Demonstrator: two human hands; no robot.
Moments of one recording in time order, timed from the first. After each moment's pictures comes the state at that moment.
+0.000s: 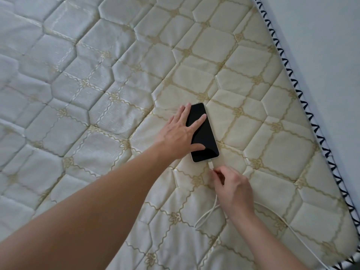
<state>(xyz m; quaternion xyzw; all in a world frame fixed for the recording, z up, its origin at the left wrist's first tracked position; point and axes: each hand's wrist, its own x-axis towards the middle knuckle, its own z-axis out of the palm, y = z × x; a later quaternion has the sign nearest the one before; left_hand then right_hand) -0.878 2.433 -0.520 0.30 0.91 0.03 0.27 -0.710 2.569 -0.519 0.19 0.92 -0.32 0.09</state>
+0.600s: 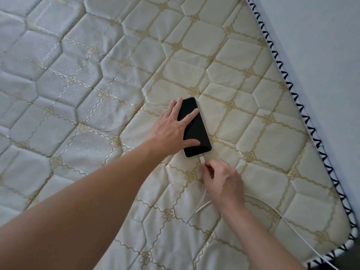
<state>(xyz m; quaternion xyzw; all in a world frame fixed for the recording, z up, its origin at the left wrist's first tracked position) -0.875 2.435 -0.524 0.28 0.92 0.07 0.26 -0.712 2.562 -0.521 0.20 0.93 -0.29 0.09</state>
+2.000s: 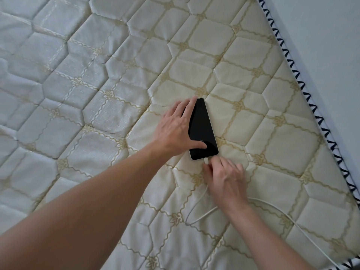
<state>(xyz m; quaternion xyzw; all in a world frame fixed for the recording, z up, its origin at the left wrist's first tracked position) -0.881 2.431 -0.526 0.25 0.93 0.16 0.20 -0.722 2.553 -0.538 0.11 0.98 -0.18 0.02</state>
